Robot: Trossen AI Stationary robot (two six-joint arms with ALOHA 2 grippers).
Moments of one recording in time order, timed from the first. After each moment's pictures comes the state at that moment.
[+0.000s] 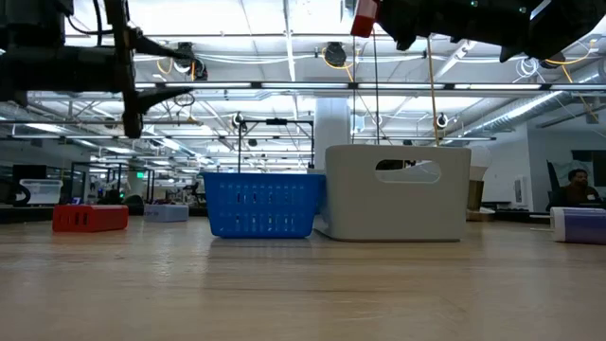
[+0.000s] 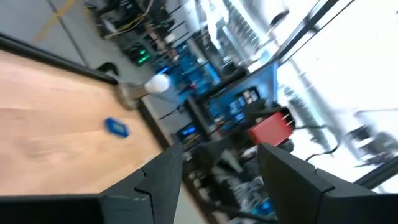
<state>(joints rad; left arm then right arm) 0.05 0.80 0.05 0.94 -0.25 -0.97 -0.08 1.16 0.51 0.94 -0.10 -0.11</state>
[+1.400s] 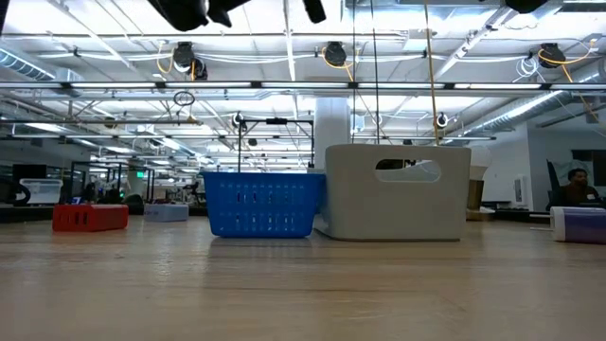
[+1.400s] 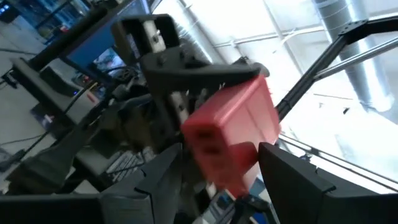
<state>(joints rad) 0.09 1.67 1.11 1.00 0.30 -0.93 0.00 1.19 0.77 0.97 -0.11 -0.39</state>
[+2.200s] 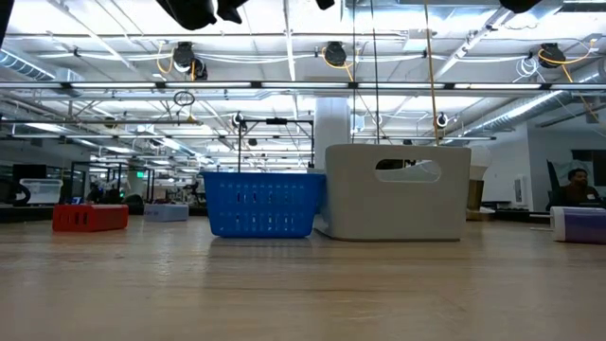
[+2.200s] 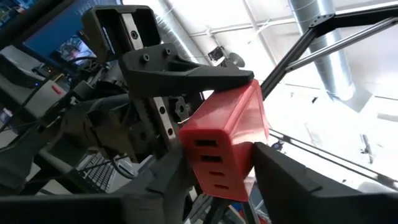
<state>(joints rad) 0.09 1.69 1.16 1.06 0.42 -0.98 0.00 1.23 0.78 0.97 -0.11 -0.44</state>
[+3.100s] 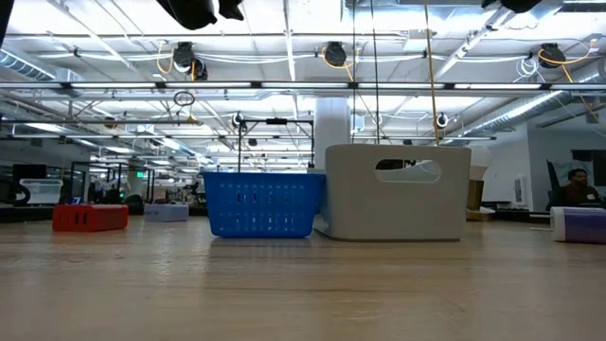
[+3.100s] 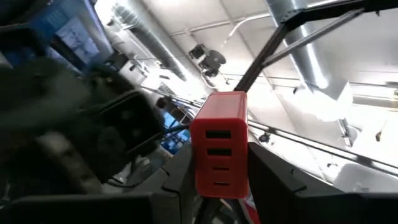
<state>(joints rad) 0.10 1.68 1.16 1.12 0.49 -0.96 0.00 1.23 0.78 0.76 0.10 -0.40</state>
